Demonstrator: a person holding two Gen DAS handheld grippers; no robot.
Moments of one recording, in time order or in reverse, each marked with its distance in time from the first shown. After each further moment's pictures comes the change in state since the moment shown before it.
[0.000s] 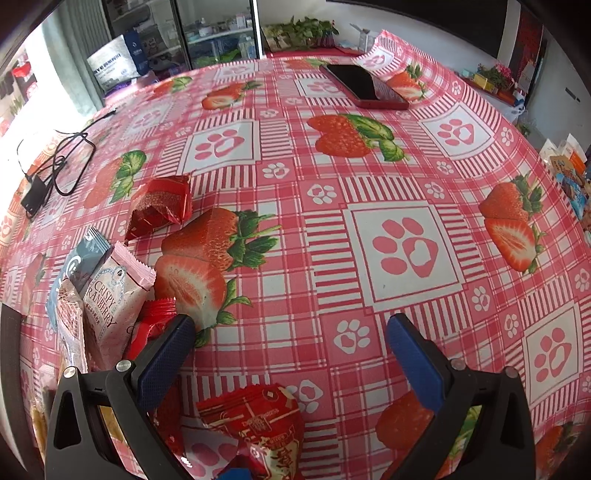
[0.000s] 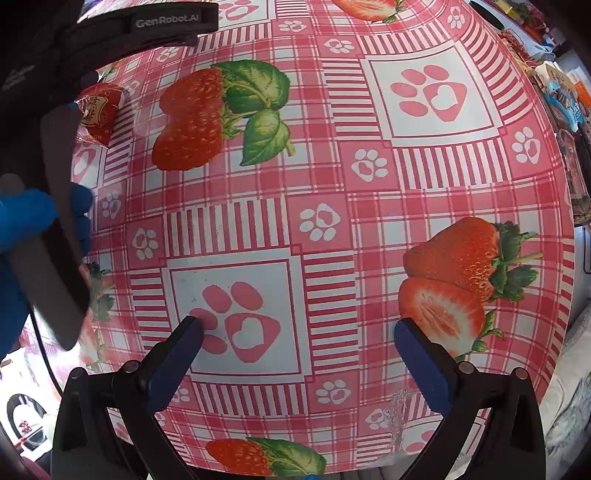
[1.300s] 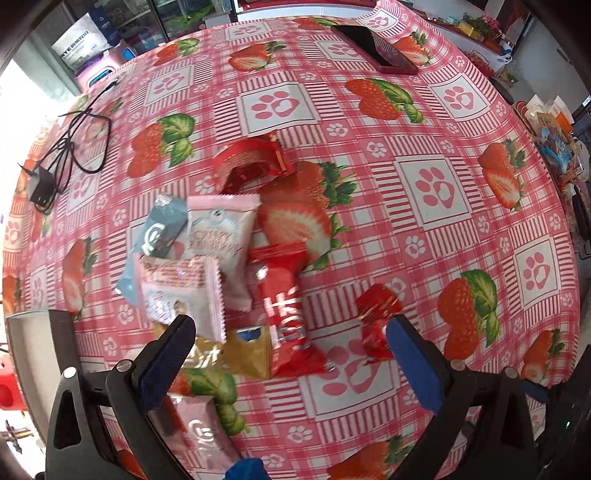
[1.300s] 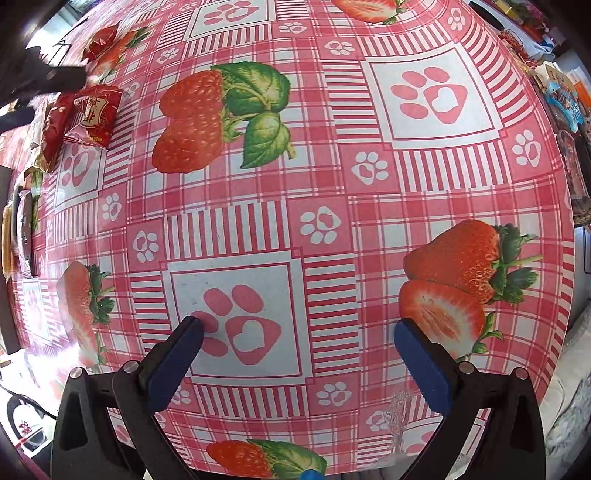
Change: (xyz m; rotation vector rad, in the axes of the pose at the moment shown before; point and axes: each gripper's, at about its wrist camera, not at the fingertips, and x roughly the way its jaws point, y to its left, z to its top) left arm -0.038 0.092 0.012 0.102 0.225 -0.022; right arm -0.001 0.000 0.001 0.002 -0.009 0.001
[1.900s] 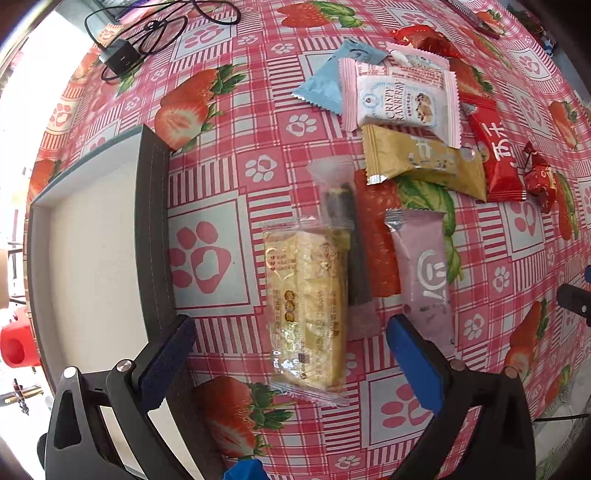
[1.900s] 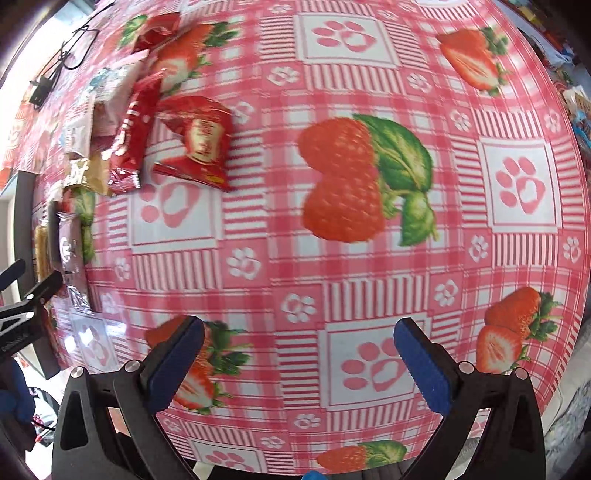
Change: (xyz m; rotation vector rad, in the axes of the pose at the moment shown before) left arm 0.035 0.131 -0.117 -0.082 0.152 0.071; right arm -0.027 0.090 0.046 -0.055 0.049 0.044
